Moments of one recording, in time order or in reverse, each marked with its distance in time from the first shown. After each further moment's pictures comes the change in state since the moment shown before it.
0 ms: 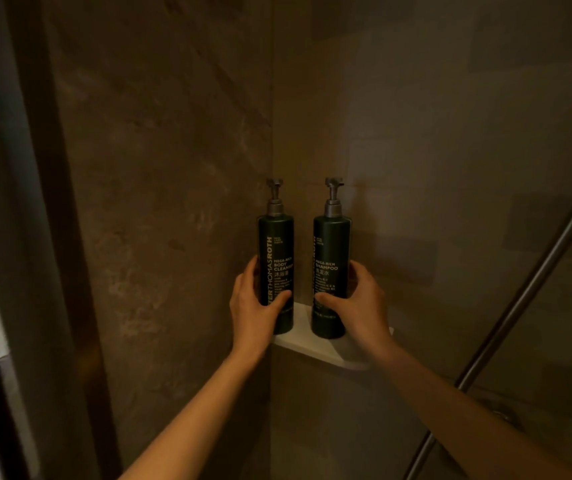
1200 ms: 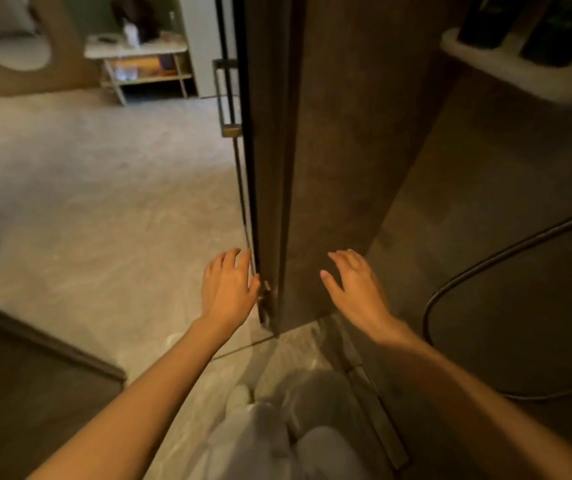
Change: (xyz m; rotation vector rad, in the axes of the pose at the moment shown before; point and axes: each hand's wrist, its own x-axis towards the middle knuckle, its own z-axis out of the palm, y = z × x) left_hand -0.444 -0.026 -0.147 1.203 -0.169 -0.688; right_hand -0.348 0.113 0.023 -0.359 -1.046 -0.363
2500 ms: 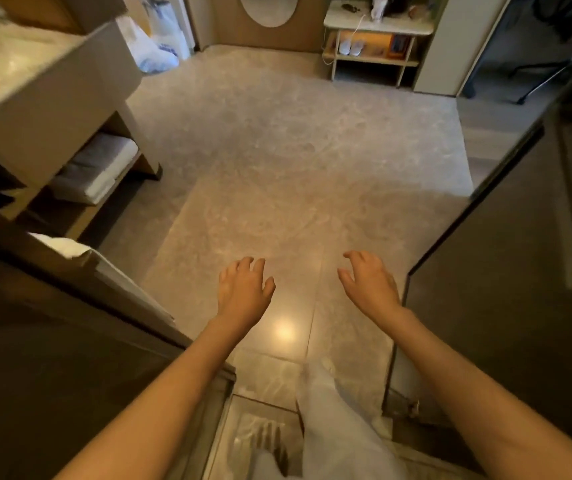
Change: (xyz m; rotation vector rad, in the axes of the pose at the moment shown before) left_hand 0.171 -0.447 -0.049 0.061 -0.057 -0.655; right_hand 0.377 -0.365 0.255 -0.042 -0.363 -0.405
